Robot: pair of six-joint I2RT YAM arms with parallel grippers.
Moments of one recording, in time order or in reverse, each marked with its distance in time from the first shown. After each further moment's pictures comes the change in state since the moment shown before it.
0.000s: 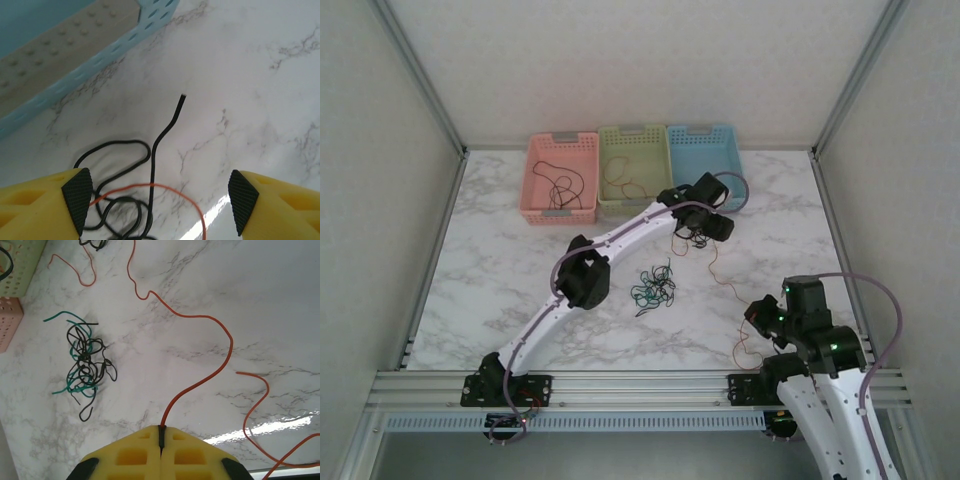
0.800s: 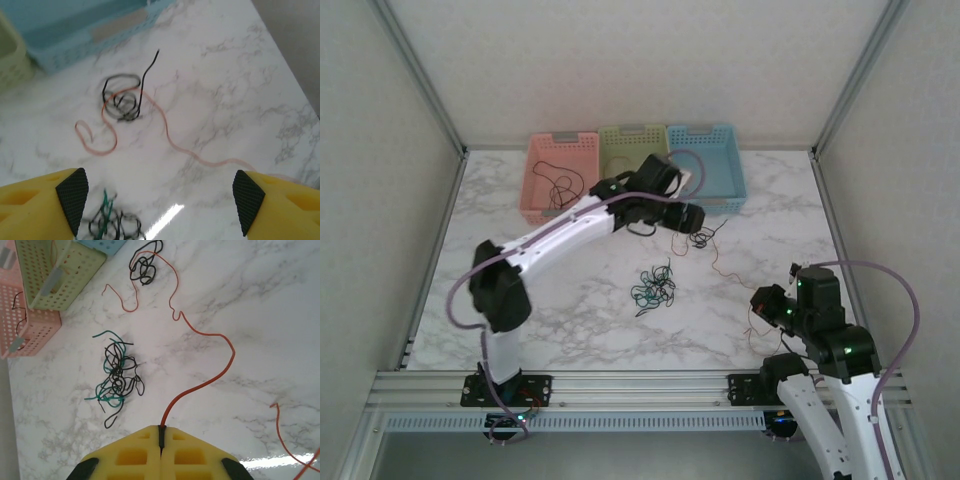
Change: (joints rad) left arm 0.056 -0.653 -0.614 0.054 0.114 -0.083; right arm 0.000 0.006 0.142 0.001 0.033 -0.067
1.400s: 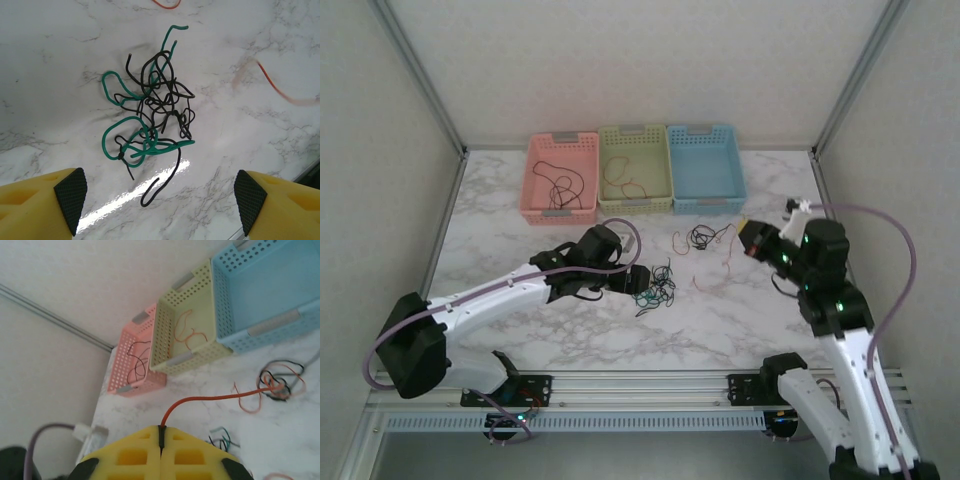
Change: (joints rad) left arm -0.004 -0.652 -1.025 0.307 -0.033 -0.217; right arm 0.000 0.216 0.117 0.556 -0.138 -0.094
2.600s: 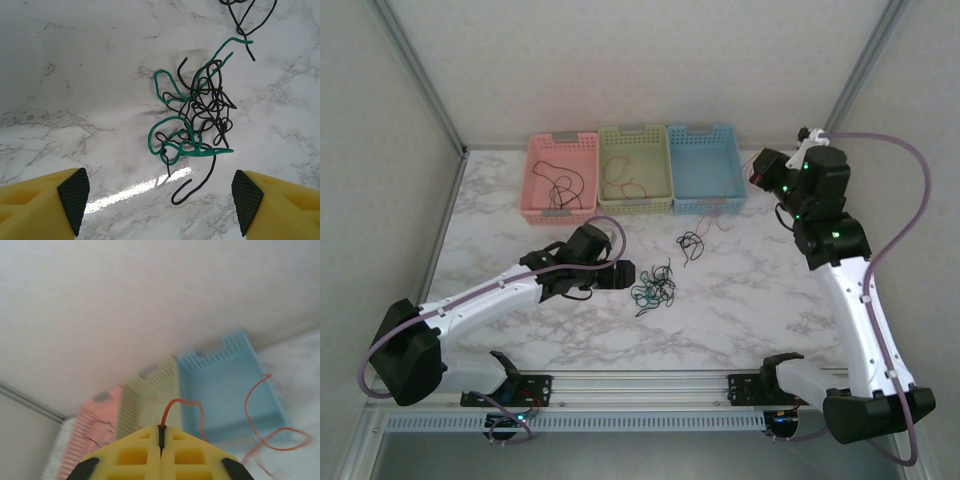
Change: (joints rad) left arm 0.066 -0.041 -0.041 -0.047 -0.047 -0.089; right arm -0.015 0.435 0.440 0.129 0.270 -0.152
